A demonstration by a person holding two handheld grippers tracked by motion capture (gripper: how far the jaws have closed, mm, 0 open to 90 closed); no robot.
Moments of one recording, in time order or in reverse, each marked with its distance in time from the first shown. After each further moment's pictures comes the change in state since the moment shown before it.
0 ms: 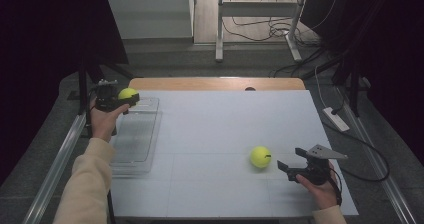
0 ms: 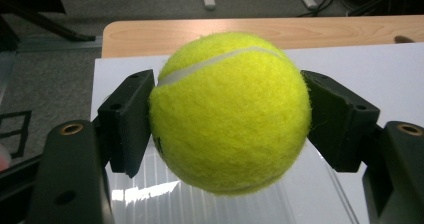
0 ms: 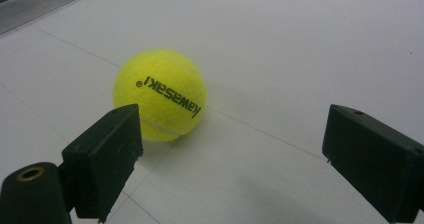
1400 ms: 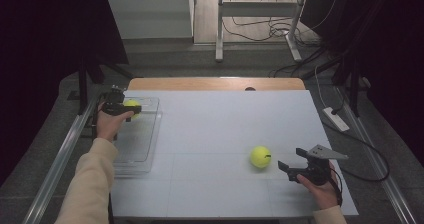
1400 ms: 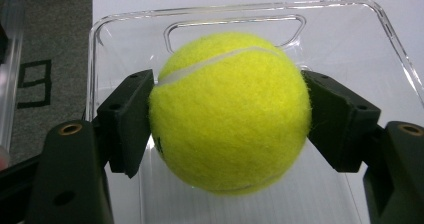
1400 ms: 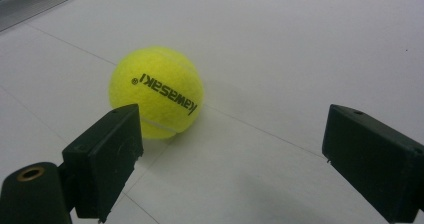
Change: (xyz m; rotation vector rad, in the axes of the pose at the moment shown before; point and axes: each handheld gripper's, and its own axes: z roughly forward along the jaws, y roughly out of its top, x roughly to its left) left arm 0.006 -0.015 0.036 0.216 0.074 0.026; right arm -0.001 -0.001 -0.001 0.004 -0.007 0.000
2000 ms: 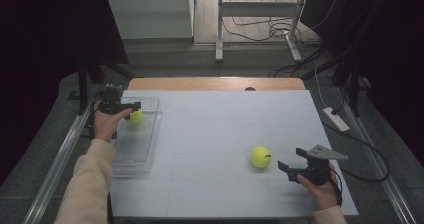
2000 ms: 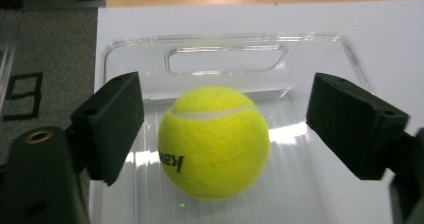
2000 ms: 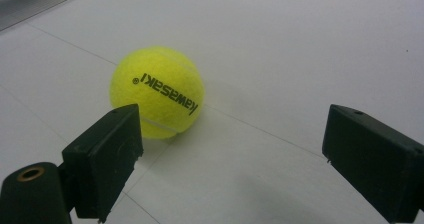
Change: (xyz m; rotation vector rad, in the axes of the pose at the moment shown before) left arm 0.001 0.001 -0.017 -0.105 -0.047 -0.038; right arm 0.000 0.000 0.000 -0.001 0.000 -0.004
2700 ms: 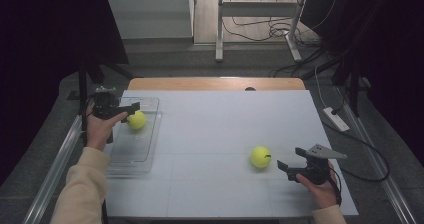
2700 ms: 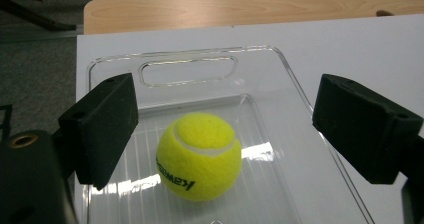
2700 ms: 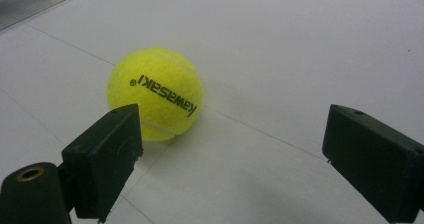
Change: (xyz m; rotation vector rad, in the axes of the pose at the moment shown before) left arm -0.004 -0.015 -0.032 -0.087 -0.117 0.049; right arm -0.001 0.001 0.003 0.004 0.000 0.006
